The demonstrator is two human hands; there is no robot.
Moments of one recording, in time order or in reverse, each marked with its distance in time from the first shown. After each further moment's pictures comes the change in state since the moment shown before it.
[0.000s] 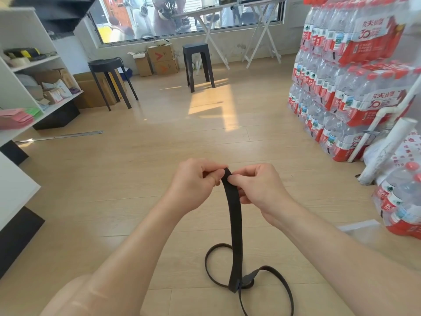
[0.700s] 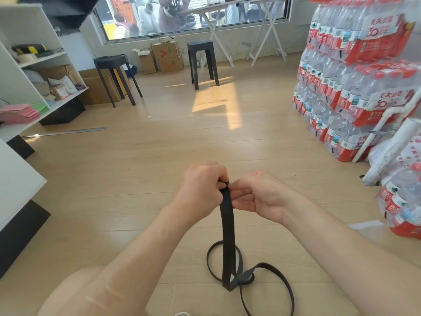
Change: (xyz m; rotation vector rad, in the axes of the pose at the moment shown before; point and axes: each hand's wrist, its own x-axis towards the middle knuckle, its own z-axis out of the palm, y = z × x) left_hand -0.007 -0.010 0.015 0.342 0.078 0.234; right_hand 0.004 0.003 -0.007 0.186 -0.327 0.298
